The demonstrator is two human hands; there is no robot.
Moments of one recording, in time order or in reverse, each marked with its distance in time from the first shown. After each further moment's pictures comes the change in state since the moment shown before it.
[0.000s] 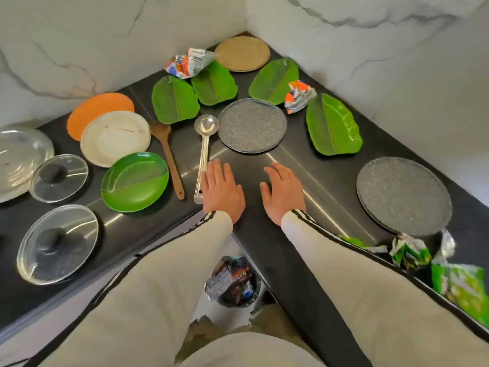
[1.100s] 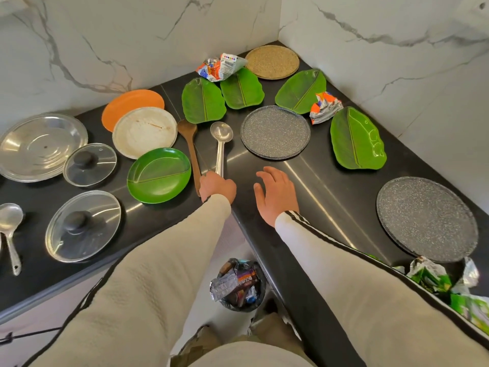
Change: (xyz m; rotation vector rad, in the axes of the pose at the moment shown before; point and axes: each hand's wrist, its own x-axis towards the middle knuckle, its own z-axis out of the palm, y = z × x) left_hand 0.029 -0.041 -0.032 -0.588 -0.086 -0.678; right_hand 0.014 -0.049 0.009 0.086 -0.080 -0.131
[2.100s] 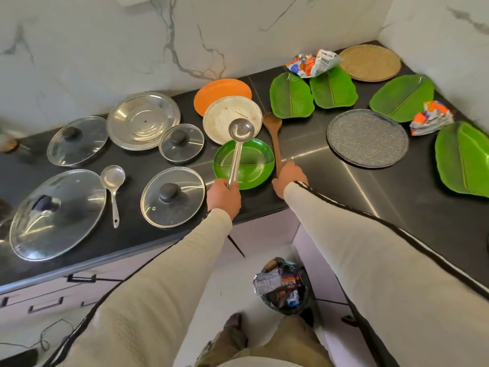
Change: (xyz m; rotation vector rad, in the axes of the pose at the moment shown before) left_hand 0.036 -0.157 -0.115 -0.346 0.078 -0.066; right_hand 0.073 -0.161 0.078 -0.026 -0.442 0.302
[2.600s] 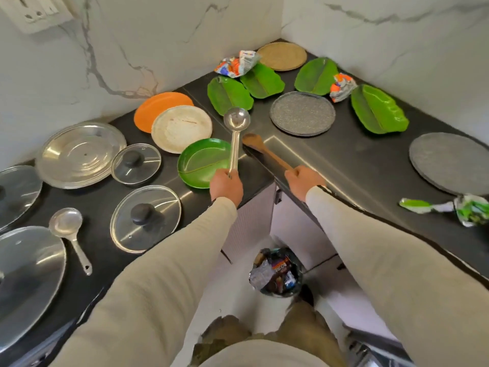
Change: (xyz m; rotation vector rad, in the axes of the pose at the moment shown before) left_hand -0.008 0.014 0.034 -0.022 -0.258 0.203; right_hand -0.087 0.095 -0.002 0.178 0.242 0.240
